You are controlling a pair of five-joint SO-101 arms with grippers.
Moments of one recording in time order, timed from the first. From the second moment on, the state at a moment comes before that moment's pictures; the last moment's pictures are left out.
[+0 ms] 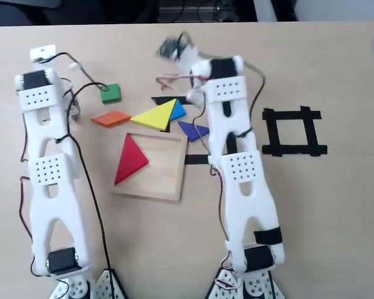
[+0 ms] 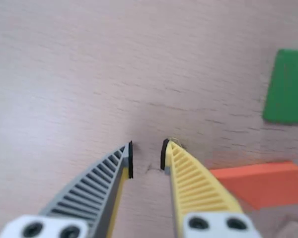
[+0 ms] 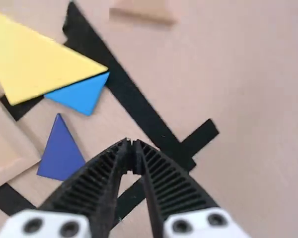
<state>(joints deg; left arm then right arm) -18.6 80.1 -94.1 100.0 0.8 -11.3 70.2 -94.7 98.9 42.9</state>
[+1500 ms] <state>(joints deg) -24.4 -7.7 19.6 61.1 -16.4 -9.5 6.2 -11.4 91.2 15.3</state>
